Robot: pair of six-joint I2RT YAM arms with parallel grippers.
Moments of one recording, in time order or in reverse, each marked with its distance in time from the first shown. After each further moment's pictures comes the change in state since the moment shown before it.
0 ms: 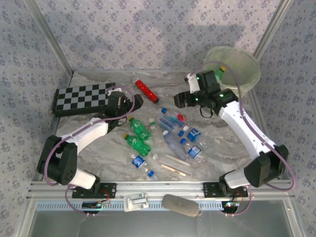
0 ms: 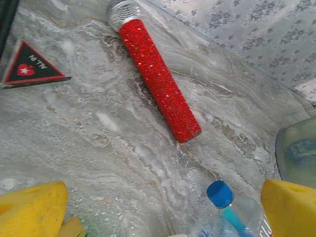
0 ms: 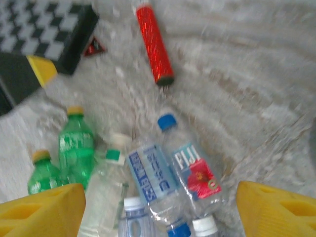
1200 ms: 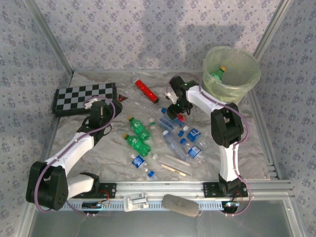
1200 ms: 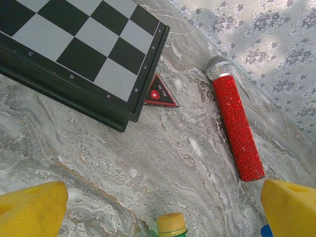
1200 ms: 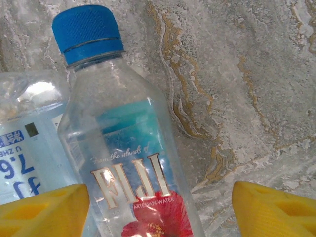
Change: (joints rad) left arm 0.154 -0.272 -0.211 -0.064 -0.127 -0.098; right arm 0.043 0.626 0.289 -0.230 0.168 -0.296
